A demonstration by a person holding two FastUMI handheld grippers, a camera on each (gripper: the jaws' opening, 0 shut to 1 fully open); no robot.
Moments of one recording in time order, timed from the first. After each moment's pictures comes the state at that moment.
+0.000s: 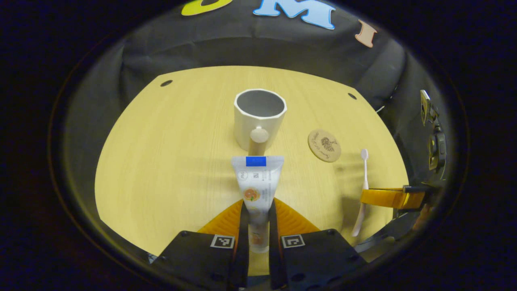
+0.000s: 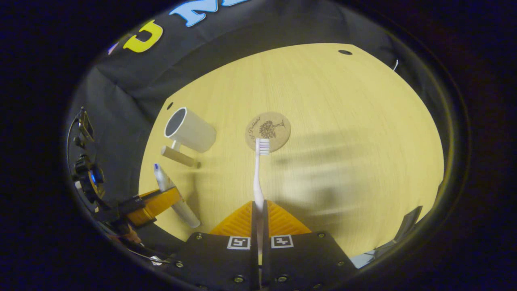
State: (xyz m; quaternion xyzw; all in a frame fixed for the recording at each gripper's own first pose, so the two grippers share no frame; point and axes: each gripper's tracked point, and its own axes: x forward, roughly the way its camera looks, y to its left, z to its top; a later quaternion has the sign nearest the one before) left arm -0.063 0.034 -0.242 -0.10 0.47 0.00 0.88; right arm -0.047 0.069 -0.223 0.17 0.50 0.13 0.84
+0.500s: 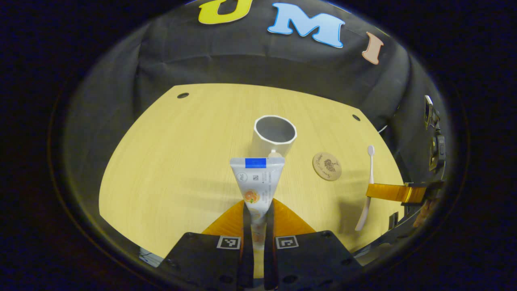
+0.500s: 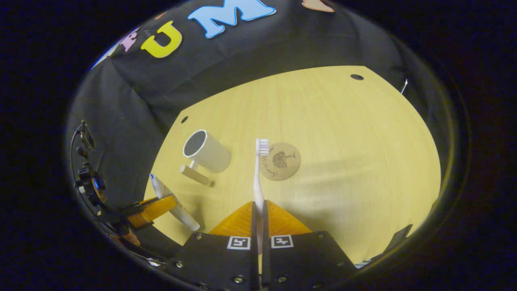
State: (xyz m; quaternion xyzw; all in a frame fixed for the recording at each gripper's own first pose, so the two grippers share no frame) left arm -0.054 0.061 -0.193 -0.11 0.40 0.04 0.91; right arm -0.017 0.072 -0.178 0.16 0.41 0.16 0.88
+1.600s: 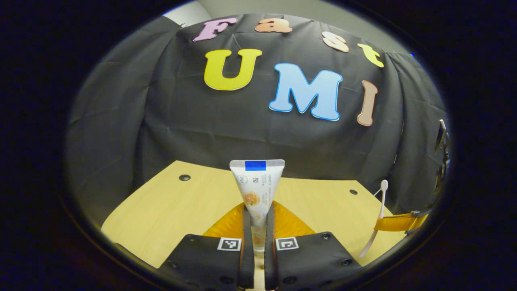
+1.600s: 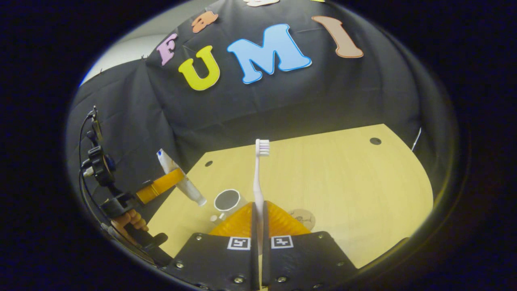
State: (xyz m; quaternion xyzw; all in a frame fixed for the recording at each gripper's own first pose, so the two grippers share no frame) left arm 0.070 0.102 -0.050 -0.10 0.12 0.03 0.99; right arm 0.029 0.082 -0.078 0.14 0.23 0.19 0.94
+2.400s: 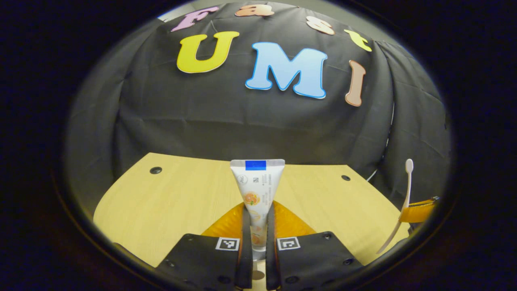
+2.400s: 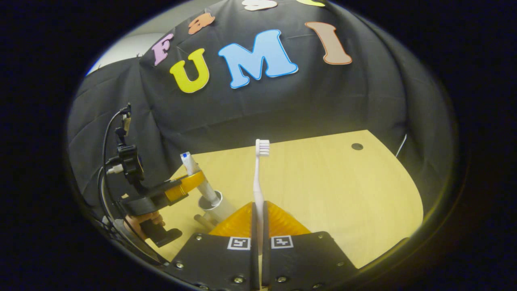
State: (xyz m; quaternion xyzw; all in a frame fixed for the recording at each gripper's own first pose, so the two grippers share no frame) left arm 0.132 0.052 -0.123 -0.08 0.19 -0.03 0.98; right arm 0.026 0.050 -0.078 0.13 0.22 0.14 0.96
